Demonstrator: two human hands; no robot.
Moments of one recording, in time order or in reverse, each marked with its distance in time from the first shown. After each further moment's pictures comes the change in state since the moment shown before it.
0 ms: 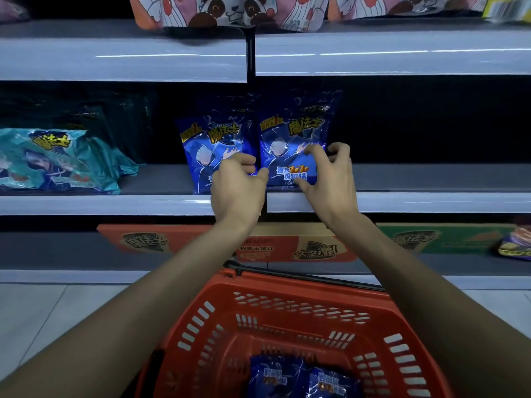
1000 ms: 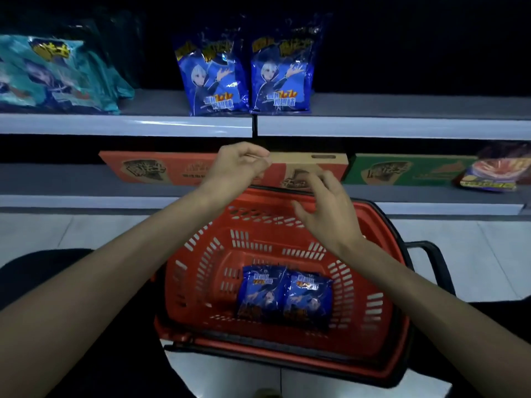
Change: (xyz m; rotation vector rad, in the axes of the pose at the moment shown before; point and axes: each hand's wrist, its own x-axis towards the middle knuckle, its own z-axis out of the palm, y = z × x) left_hand -0.121 -0.023 -0.053 -0.181 -0.498 -0.152; right_hand -0.204 0.008 -0.059 0.041 -0.225 -0.134
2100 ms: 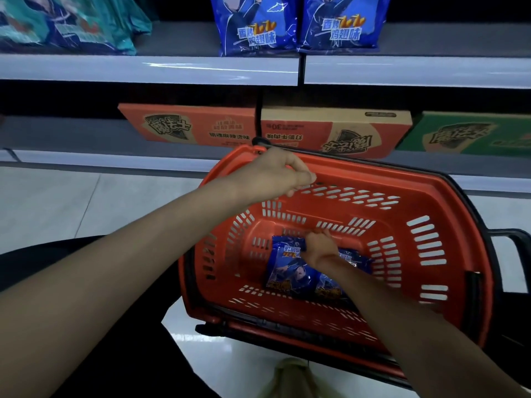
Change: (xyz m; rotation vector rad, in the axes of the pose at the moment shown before) left_hand -0.007 -0.047 -0.012 0.293 -0.372 -0.234; right_hand -0.084 0.052 0.231 -0.248 -0.851 0.401
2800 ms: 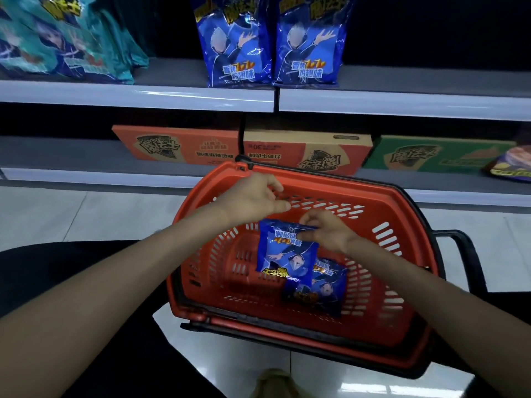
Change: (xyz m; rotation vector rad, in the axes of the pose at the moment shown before) left_hand -0.008 -0.010 0.018 0.216 0.069 0.072; right_hand -0.076 0.024 -0.140 0.681 -0.028 -0.142
